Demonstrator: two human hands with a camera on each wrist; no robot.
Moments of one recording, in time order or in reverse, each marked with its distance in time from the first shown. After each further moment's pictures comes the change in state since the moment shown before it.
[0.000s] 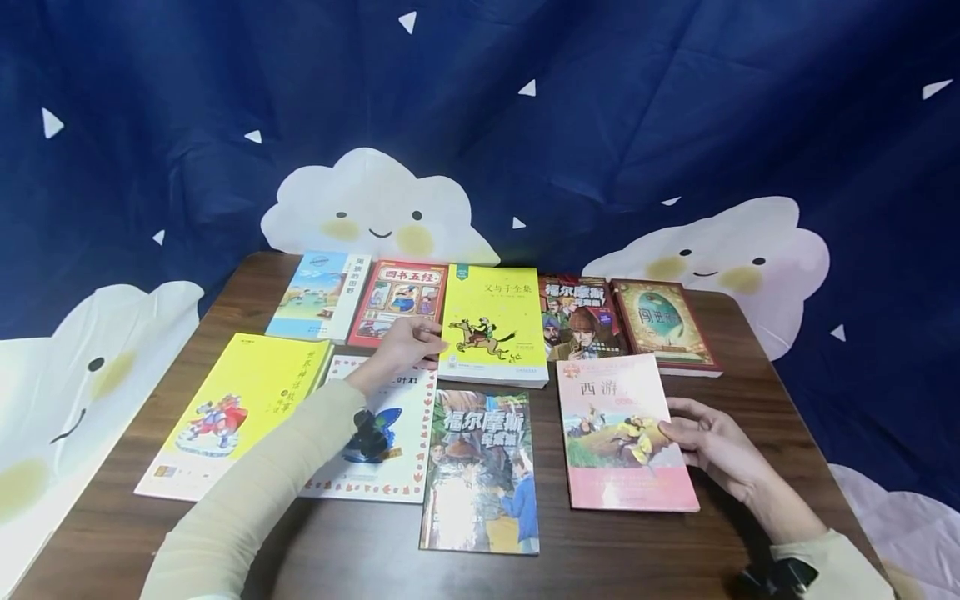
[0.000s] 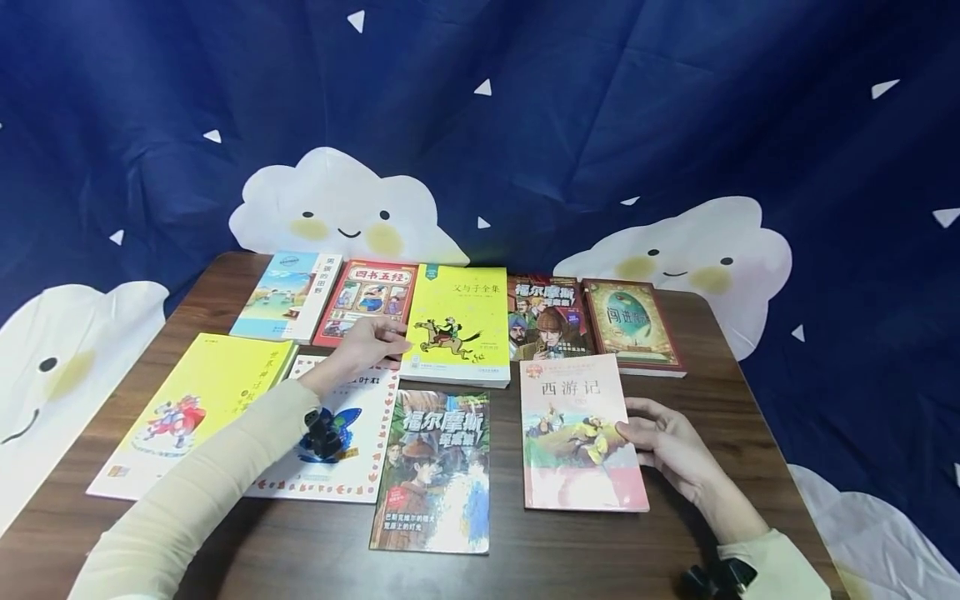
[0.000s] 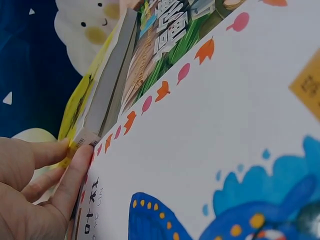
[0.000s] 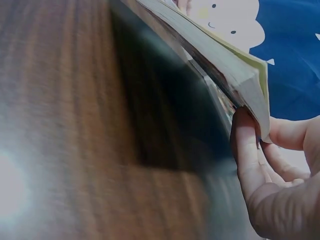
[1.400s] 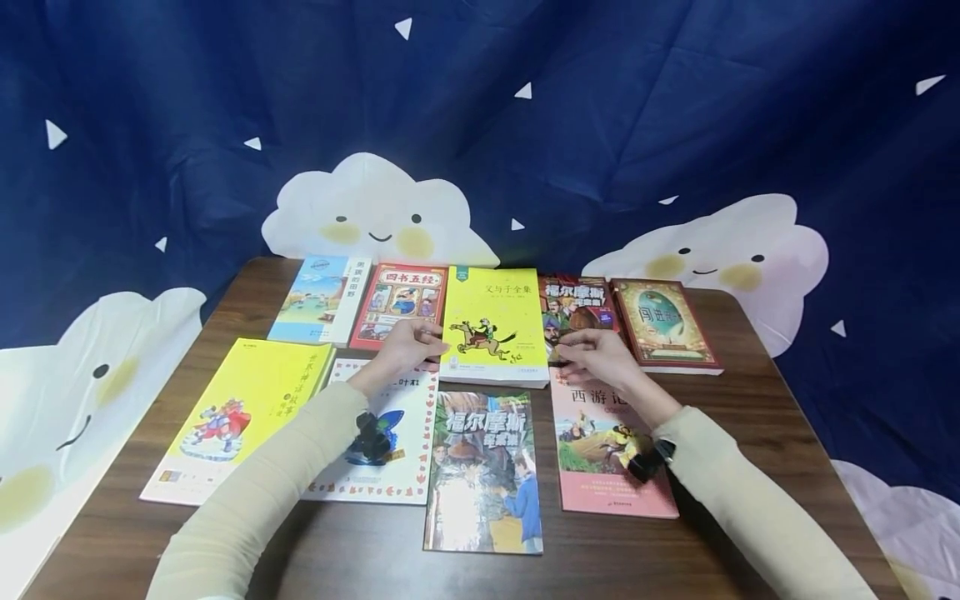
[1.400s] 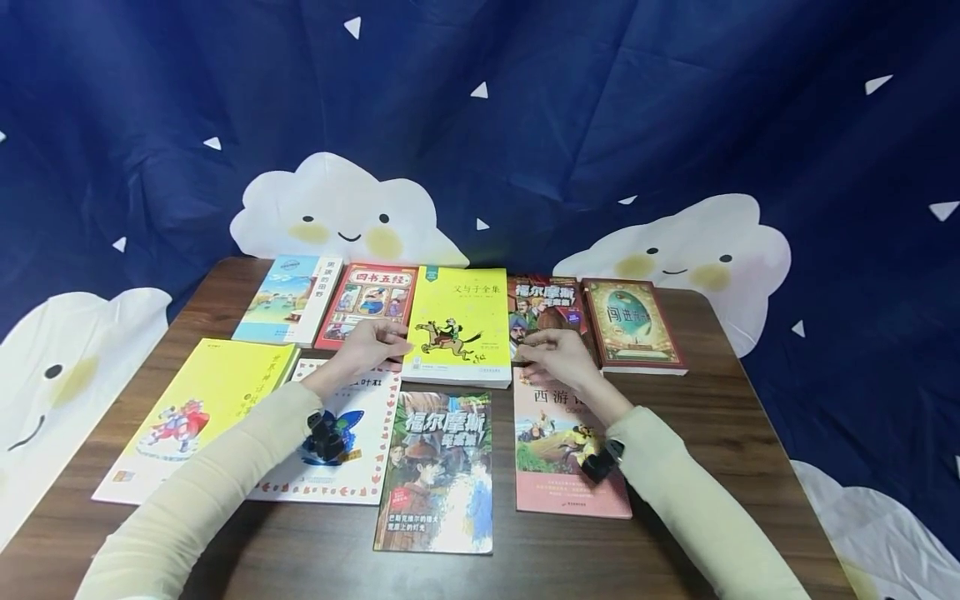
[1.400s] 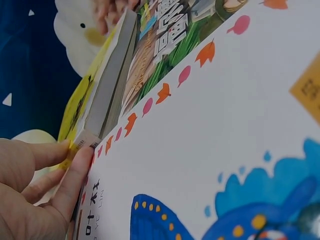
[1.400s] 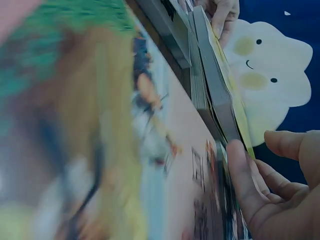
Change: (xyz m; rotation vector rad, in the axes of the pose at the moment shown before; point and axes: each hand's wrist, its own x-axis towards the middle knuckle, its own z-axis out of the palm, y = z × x) left_hand -0.001 0.001 0.001 0.013 0.001 0.005; right_hand 0.137 -0.051 0.089 -0.344 0.128 0.021
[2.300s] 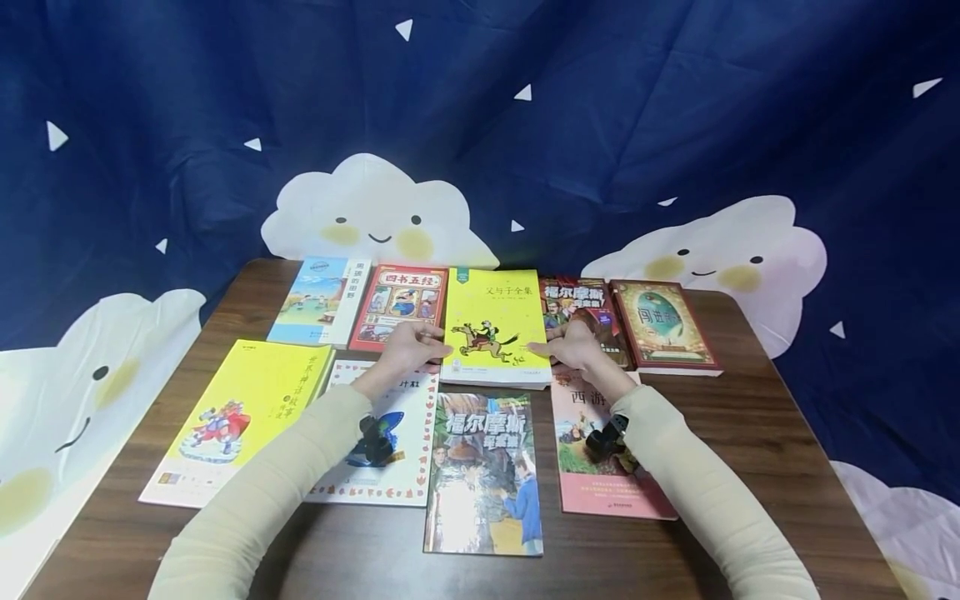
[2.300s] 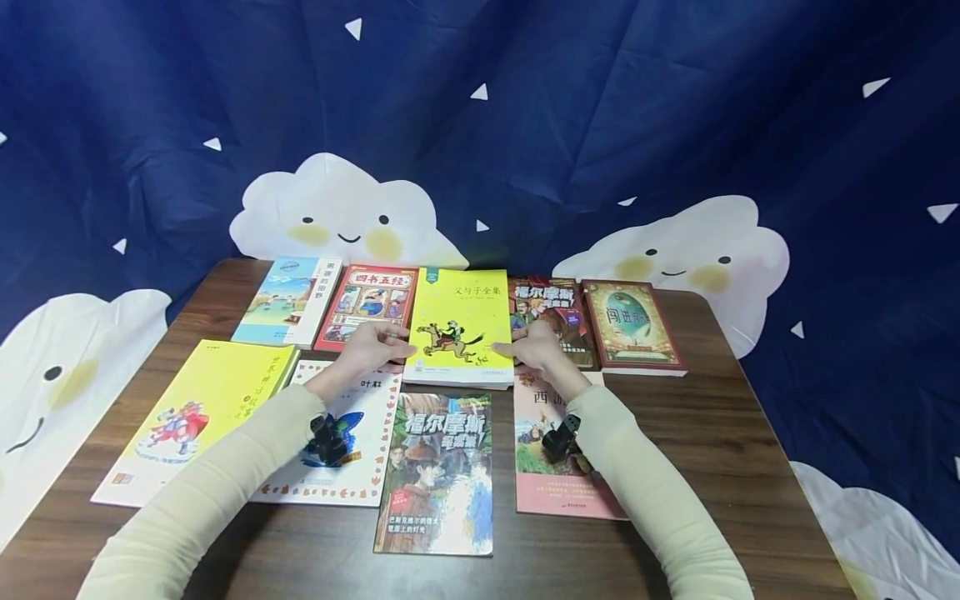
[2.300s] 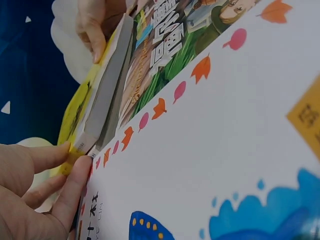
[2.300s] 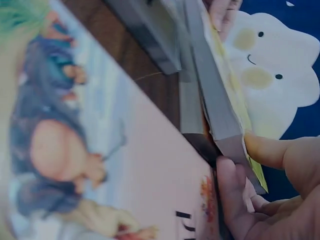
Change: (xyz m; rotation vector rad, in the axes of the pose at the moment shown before) left_hand -0.005 0.002 0.005 -0.022 0.029 -0.002; right_hand 0.044 -0.014 0.026 -0.201 0.050 0.127
